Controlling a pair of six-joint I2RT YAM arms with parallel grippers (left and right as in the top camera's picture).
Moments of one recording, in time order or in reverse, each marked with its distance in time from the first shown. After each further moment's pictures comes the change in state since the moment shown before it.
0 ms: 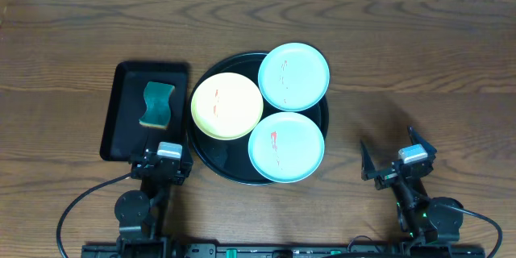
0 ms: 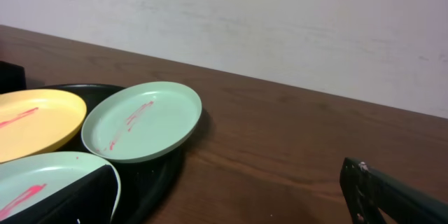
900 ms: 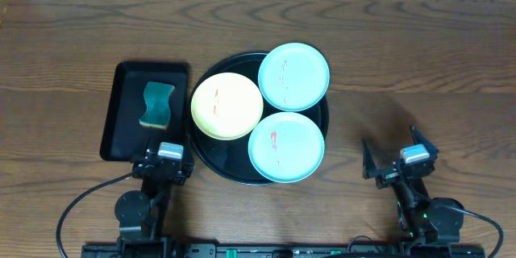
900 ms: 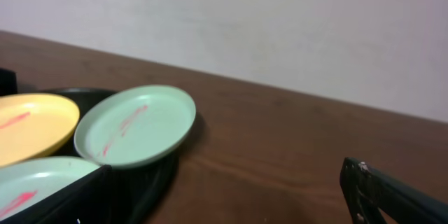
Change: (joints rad) left arm 0.000 0.000 0.000 0.007 0.023 -0.019; right arm 0.000 0.000 0.000 0.025 0.021 0.000
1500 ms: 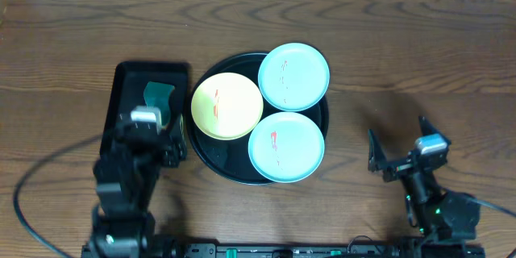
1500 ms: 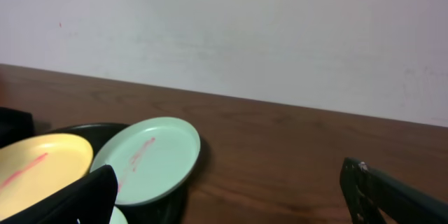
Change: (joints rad) left arm 0.000 0.505 0.491 -0.241 -0.011 -0.282; right arm 0.000 0.211 0.215 -0.008 0.004 0.087
